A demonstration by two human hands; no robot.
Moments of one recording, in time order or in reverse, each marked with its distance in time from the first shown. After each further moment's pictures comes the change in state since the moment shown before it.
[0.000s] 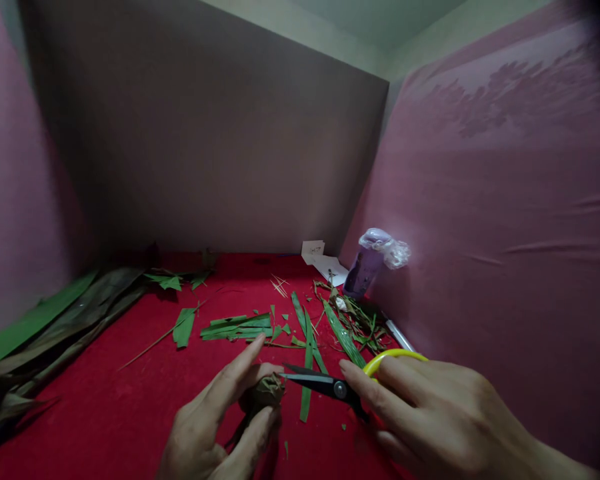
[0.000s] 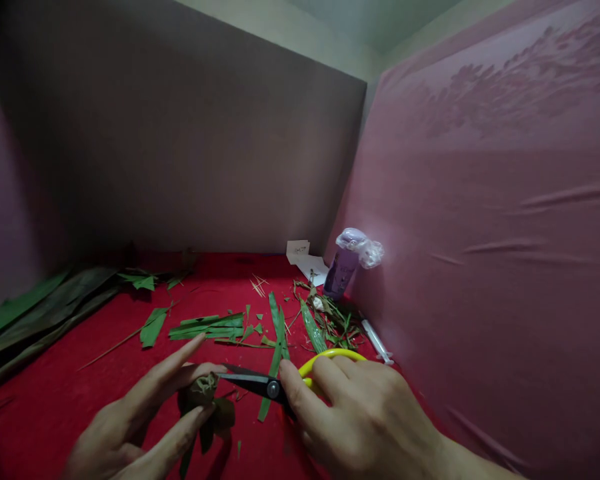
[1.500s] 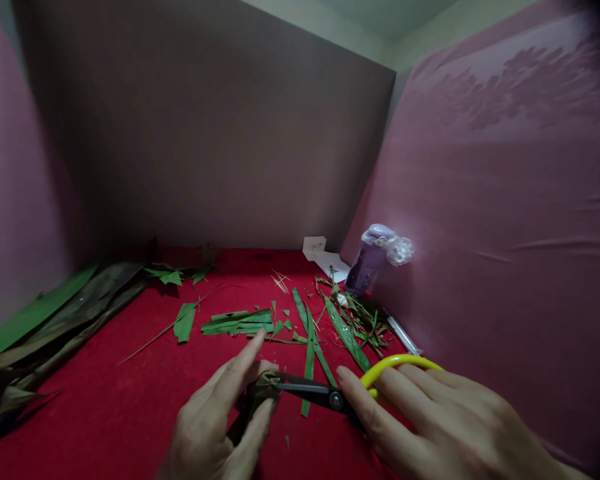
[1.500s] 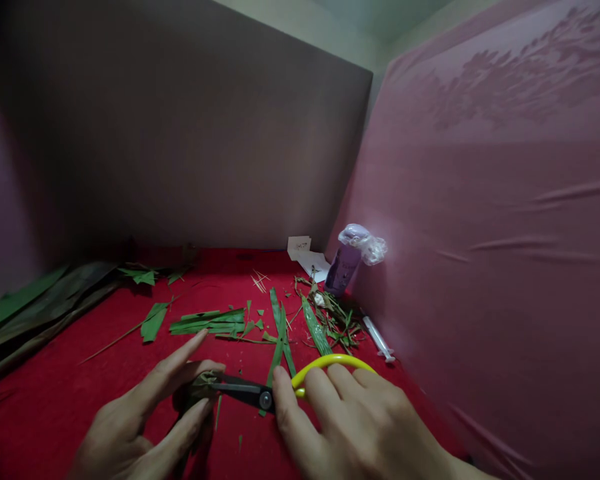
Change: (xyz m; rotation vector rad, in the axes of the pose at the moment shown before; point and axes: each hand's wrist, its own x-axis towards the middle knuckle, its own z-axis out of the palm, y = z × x) left_hand 0.000 -0.002 0.000 0.176 0.016 0.135; right_hand 0.007 -0.008 -0.007 -0.226 -0.039 -0.104
